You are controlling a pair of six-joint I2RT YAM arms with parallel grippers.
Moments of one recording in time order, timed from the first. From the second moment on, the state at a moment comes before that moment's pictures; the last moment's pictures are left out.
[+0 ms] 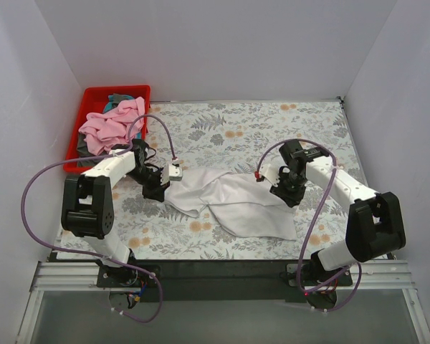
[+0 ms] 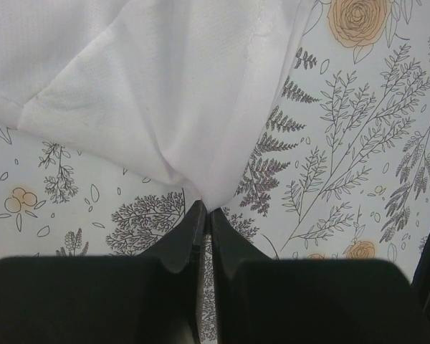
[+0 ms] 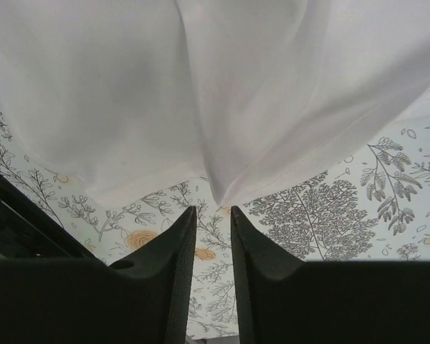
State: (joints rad) left arm -0.12 1.68 1.08 -1.00 0.60 1.30; right arm 0.37 1.47 1.04 -1.05 -0.17 -0.83
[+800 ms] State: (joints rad) left arm -0.12 1.69 1.08 -1.00 0.59 1.25; right arm 0.37 1.50 0.91 -0.91 -0.14 -0.83
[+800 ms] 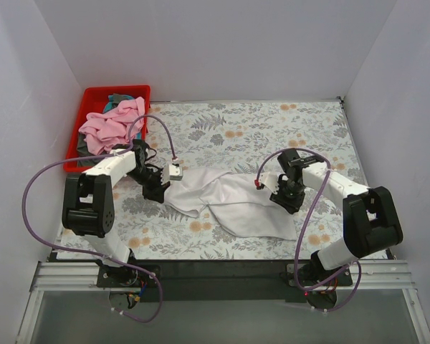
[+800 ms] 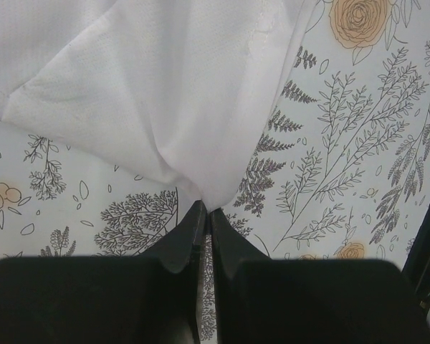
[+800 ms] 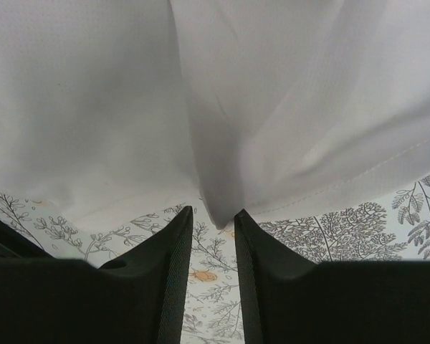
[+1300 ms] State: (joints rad) left arm -0.08 1.75 1.34 -1.07 0.65 1.03; right arm 0.34 1.47 0.96 -0.88 -0.05 -0.84
